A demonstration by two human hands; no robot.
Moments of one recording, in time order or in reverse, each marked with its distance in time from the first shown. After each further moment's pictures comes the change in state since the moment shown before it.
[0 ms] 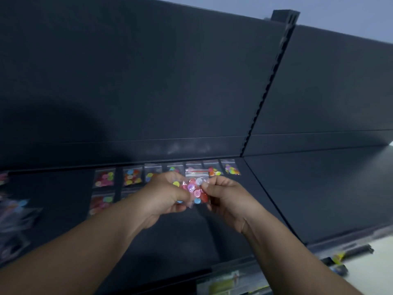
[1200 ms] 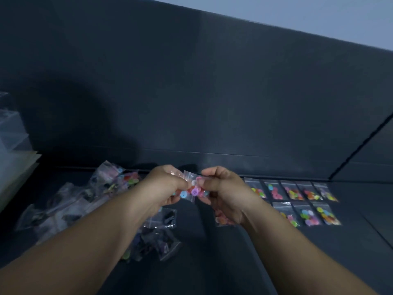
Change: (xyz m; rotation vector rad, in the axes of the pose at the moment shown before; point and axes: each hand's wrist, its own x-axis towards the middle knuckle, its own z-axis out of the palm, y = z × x) left_hand -0.026 -0.021 -0.277 -0.099 0.251 -0.025; right_hand 0.055 0.009 0.281 -0.076 -0.164 0.015
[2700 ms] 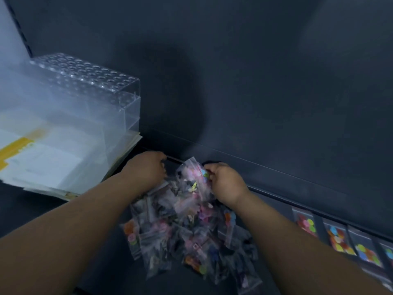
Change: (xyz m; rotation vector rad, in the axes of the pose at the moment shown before) left_hand 0.026 -0.037 -0.207 0.994 0.455 0.036; right_hand 0.125 0.034 0.151 -1.302 -0.237 -0.432
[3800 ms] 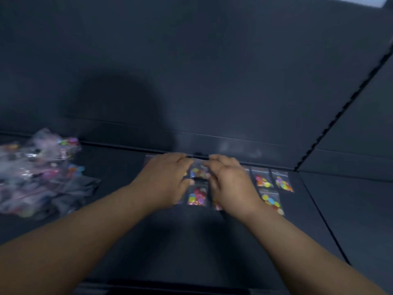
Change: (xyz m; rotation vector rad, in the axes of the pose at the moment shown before) left_hand -0.166 0.322 0.152 0.213 0.058 0.753; right_hand -0.278 0.243 -0.126 -0.153 0.427 -0.010
